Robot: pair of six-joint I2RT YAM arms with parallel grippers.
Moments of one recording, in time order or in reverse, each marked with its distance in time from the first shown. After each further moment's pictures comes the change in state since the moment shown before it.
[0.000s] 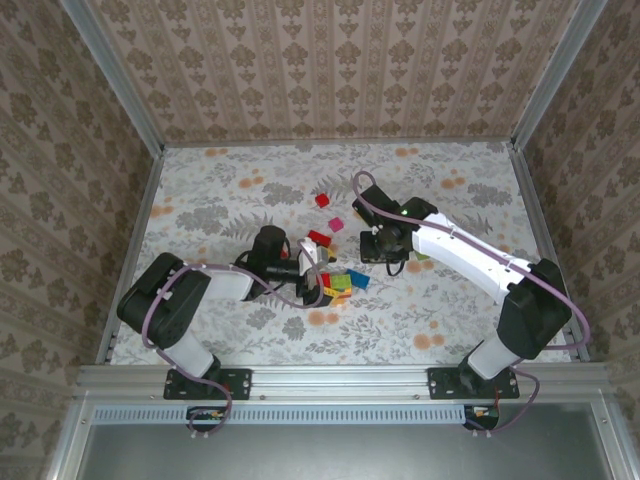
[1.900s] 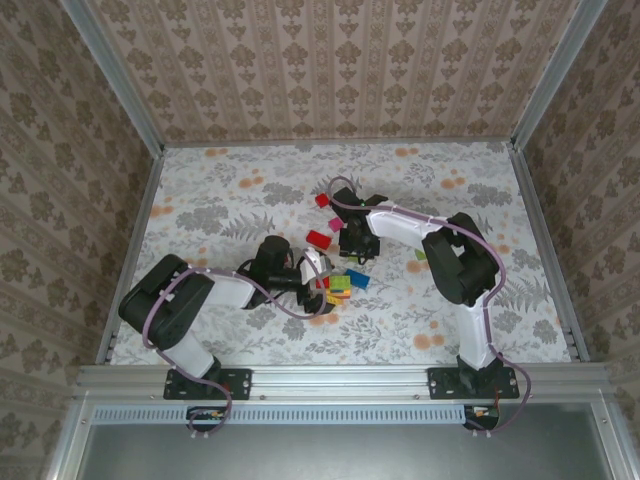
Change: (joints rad) left arm -0.049 0.000 -0.060 0.031 -0.140 0.006; right arm -0.045 0.480 0.152 0.217 -0.027 0.084
